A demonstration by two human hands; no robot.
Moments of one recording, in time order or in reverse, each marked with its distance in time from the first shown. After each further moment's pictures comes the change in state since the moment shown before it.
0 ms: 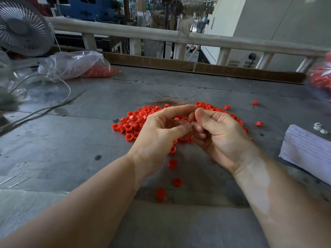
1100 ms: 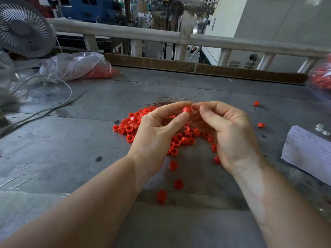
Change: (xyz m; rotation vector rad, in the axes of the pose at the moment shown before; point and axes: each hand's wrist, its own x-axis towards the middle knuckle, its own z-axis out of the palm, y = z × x) left_hand 0.004 -0.001 0.000 -0.102 0.091 0.032; right_hand -0.004 -0.002 0.003 -0.209 0.177 -0.293
